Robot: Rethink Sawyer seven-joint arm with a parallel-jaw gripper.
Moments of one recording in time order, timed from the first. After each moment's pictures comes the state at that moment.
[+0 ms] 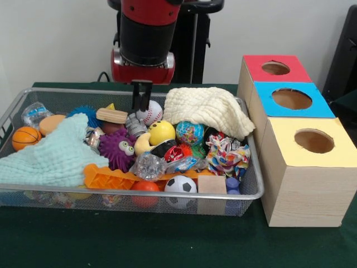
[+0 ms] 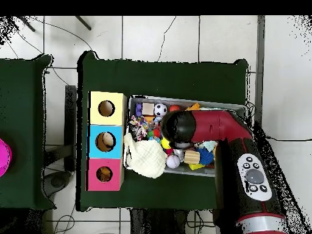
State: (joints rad) arm -0.45 -0.64 0.22 1.52 -0.46 0.84 1.65
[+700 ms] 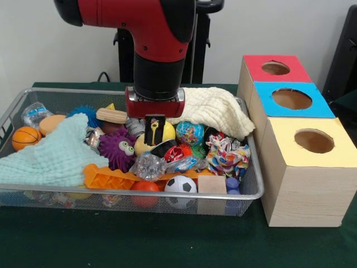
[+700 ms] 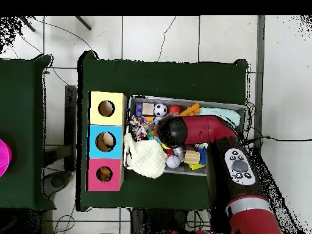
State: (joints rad) arm -0.42 -0.53 0.20 1.52 -0.46 0.62 1.65
